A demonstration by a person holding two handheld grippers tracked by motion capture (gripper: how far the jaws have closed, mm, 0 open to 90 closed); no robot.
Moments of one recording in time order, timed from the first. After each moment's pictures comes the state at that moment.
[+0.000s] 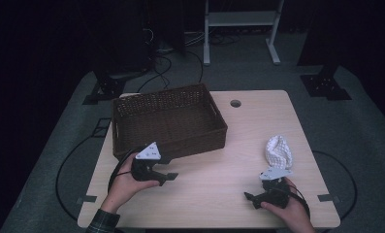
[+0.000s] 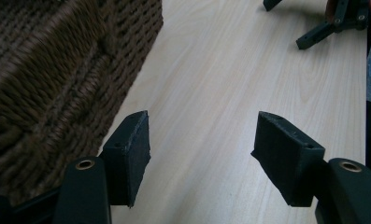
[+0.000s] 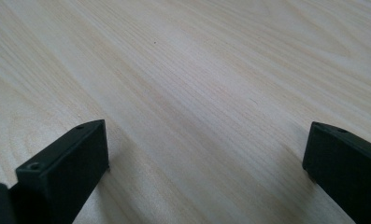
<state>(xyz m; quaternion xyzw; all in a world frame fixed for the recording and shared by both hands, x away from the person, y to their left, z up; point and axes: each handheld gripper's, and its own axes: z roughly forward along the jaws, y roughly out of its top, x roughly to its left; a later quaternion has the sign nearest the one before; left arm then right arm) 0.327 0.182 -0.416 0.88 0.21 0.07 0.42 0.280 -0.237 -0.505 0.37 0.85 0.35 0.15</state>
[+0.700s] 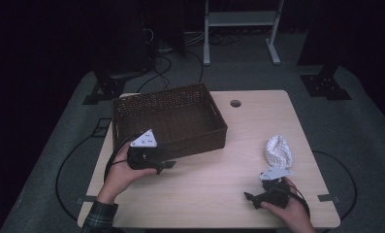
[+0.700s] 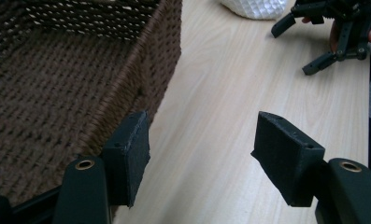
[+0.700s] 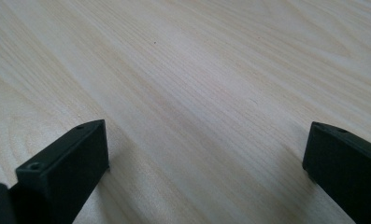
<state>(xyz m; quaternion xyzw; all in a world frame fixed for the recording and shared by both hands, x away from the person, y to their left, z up) 0.343 0.186 -0.381 0.87 0.21 0.10 0.43 0.280 -0.237 -0.505 0.37 0.84 0.35 0.15</state>
